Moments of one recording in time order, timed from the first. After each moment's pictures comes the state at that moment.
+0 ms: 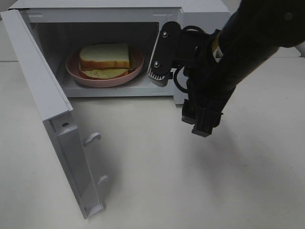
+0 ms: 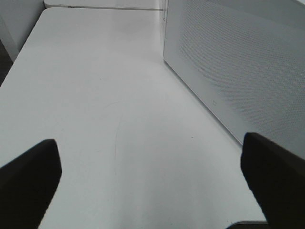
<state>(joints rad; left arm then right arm) 0.10 0.00 -0.52 -0.12 1.08 0.07 0.73 1.54 -1.04 -0.34 0.63 -0.37</state>
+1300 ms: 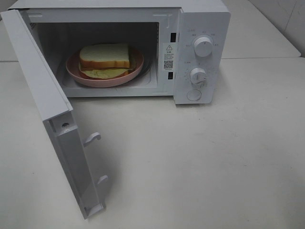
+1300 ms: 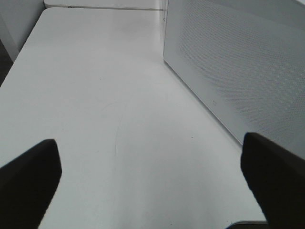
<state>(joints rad) 0.10 0.00 -0.52 -0.12 1.08 0.07 0.73 0.82 -0.78 -0.13 1.20 -0.04</state>
